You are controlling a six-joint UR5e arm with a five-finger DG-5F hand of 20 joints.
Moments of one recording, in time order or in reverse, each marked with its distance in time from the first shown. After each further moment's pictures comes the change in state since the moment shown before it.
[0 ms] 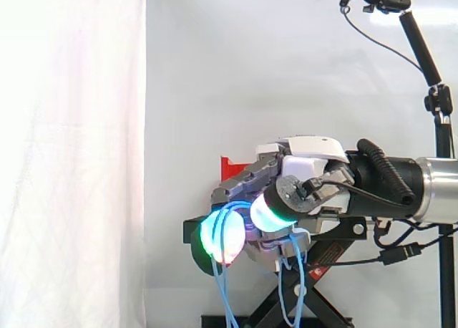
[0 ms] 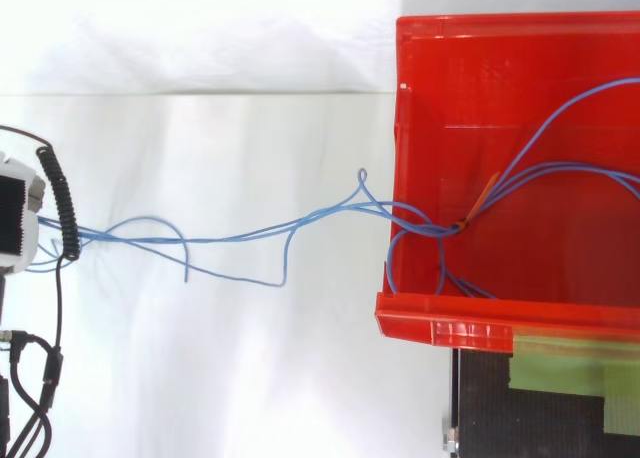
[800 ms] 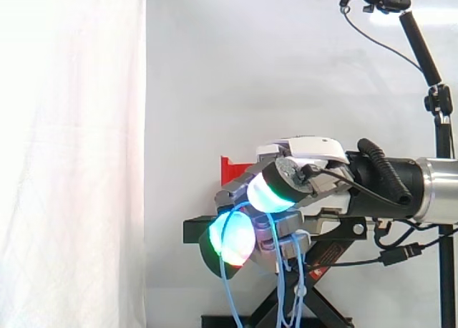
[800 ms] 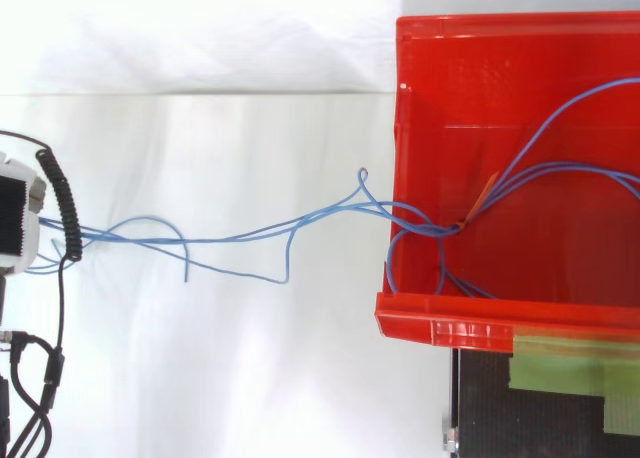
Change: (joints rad) arm 0.000 0.000 0.000 -0.002 0.001 -0.003
